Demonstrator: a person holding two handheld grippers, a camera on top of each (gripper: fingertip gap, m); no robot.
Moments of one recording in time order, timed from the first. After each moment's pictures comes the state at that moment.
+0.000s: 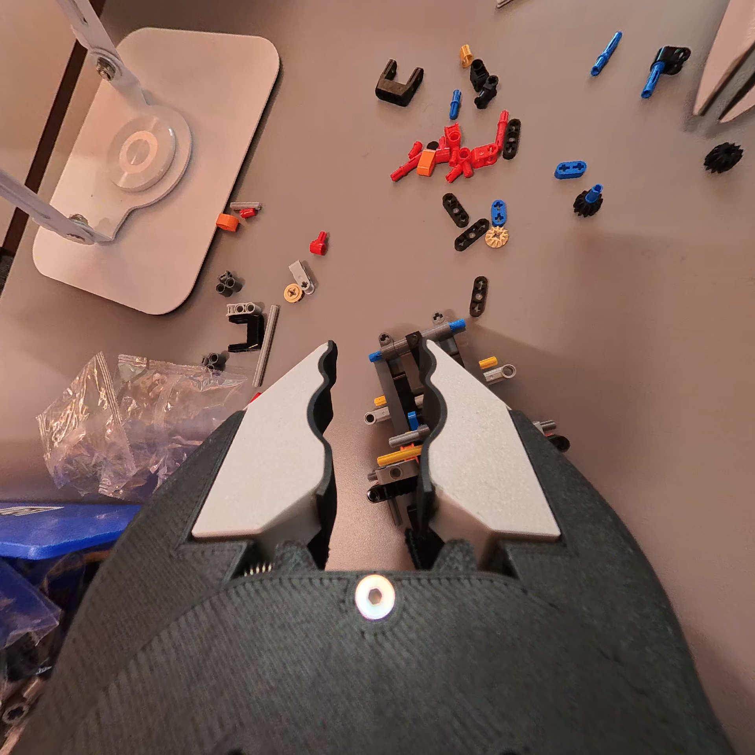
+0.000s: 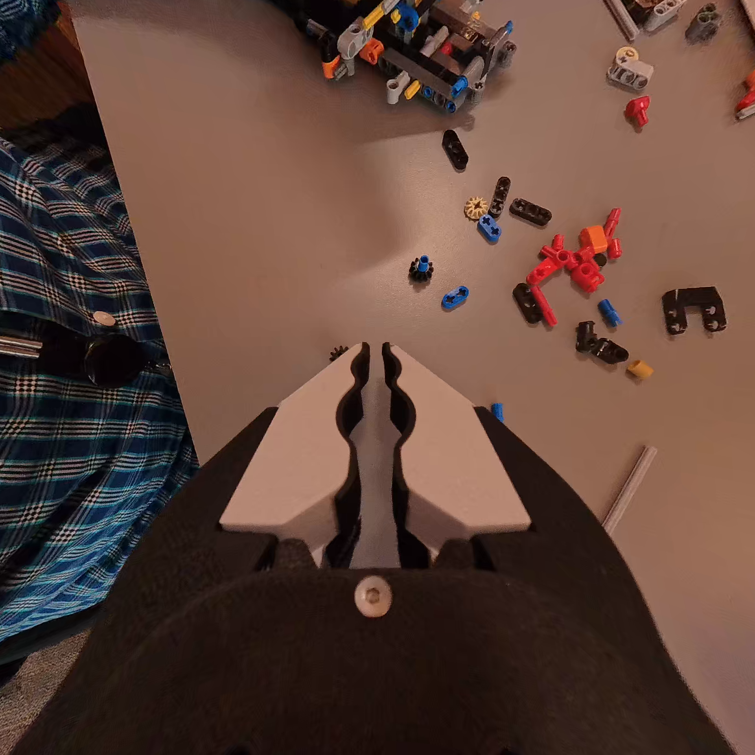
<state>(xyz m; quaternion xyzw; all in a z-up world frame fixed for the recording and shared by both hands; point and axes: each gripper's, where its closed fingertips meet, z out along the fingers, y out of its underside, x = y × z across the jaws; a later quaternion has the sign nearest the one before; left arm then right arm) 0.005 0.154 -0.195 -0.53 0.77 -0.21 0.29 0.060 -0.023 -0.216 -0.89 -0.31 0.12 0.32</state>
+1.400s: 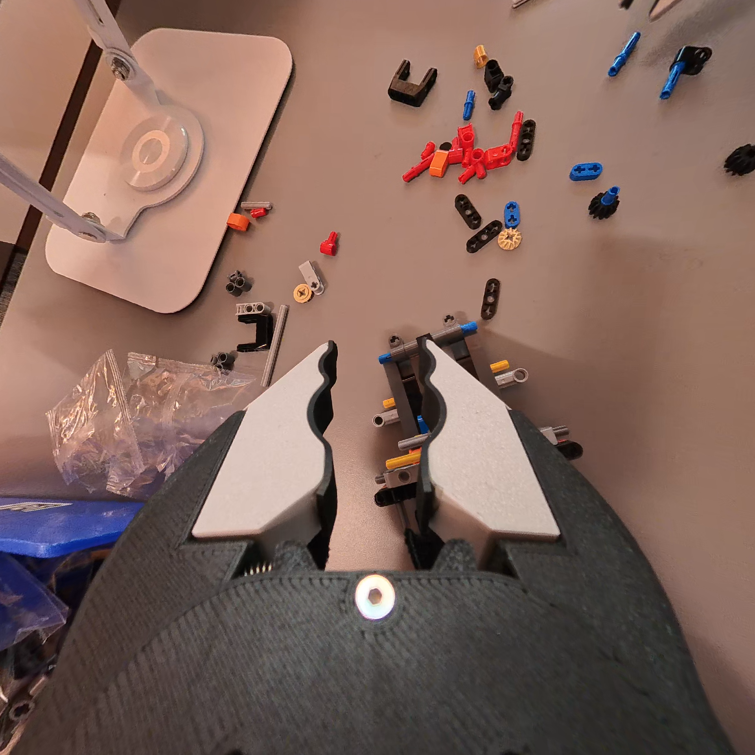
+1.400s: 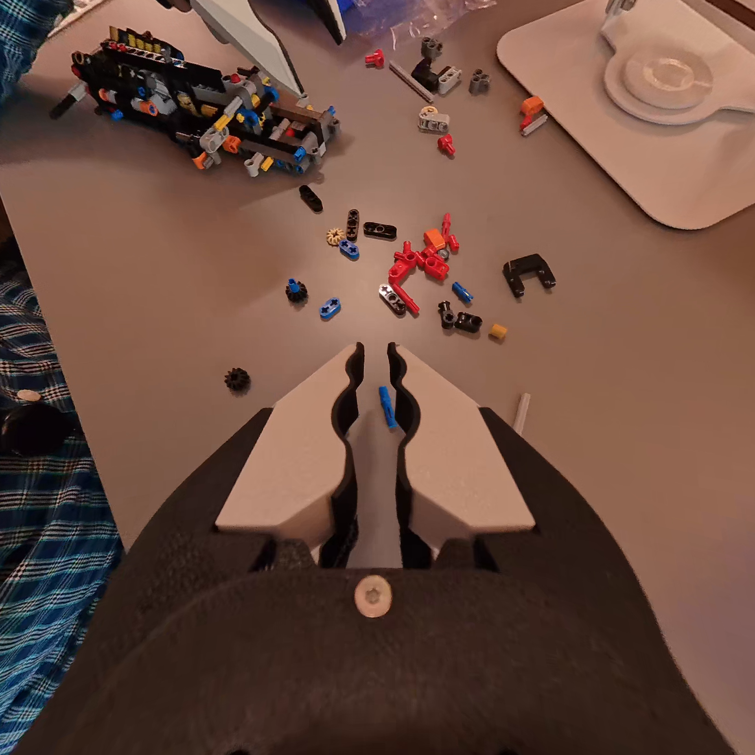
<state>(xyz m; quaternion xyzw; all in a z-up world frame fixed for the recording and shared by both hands) 0.008 0.159 -0.195 -0.54 0.76 -0.21 0.29 0.121 0.005 -0.199 -0.88 -0.20 0.11 0.41</state>
